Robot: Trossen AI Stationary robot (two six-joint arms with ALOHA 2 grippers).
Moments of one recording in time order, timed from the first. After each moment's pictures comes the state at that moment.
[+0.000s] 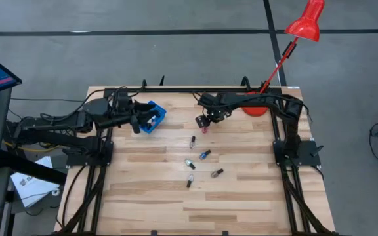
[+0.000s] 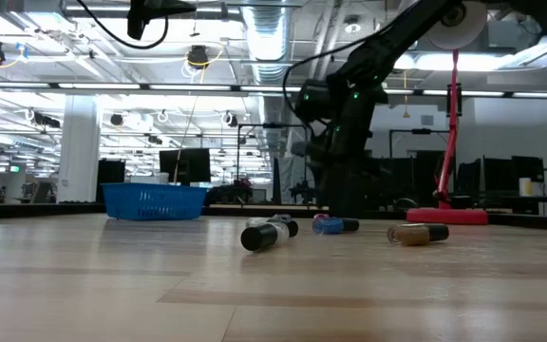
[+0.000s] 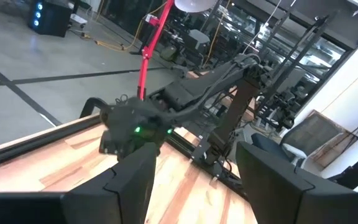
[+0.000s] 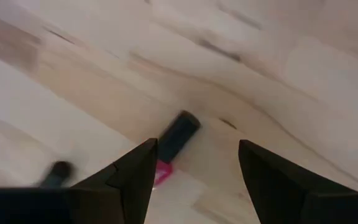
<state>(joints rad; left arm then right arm) 0.08 0.78 0.77 -0.04 -0.28 -0.53 -0.41 1.95 1.30 -0.65 -0.06 0.68</state>
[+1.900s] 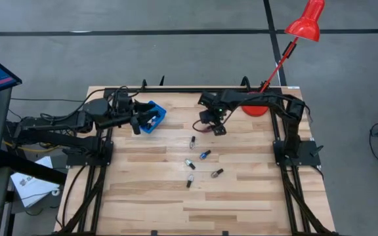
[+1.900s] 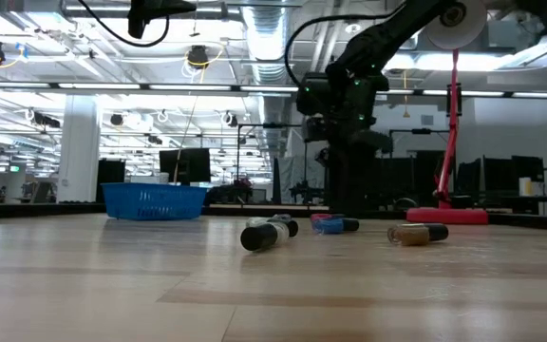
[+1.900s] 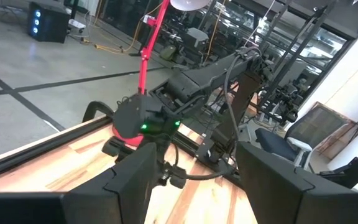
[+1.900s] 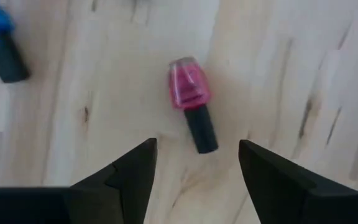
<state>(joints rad) 0.08 0.78 0.77 -0.04 -0.27 -0.48 -0.41 1.94 1.36 -0.79 -0.14 -0.65</state>
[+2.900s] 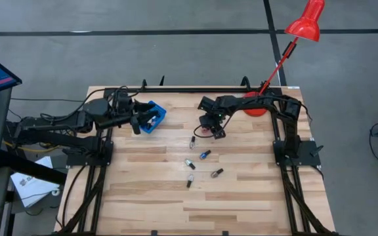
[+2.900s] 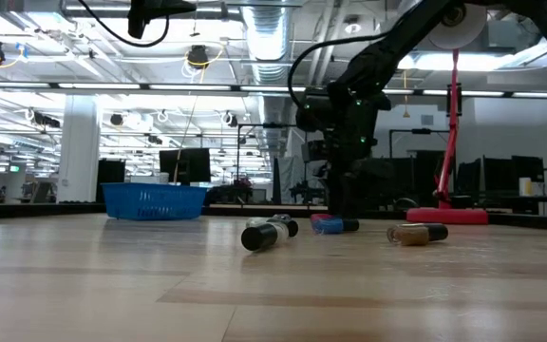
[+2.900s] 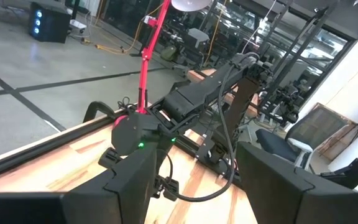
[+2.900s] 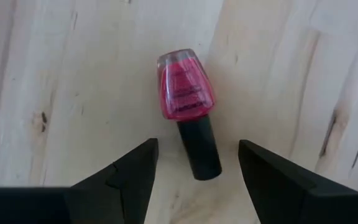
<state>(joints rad) 0.08 0.78 0.77 -0.04 -0.28 -0.48 -0.39 1.98 1.26 -0.64 -0.08 -0.68</state>
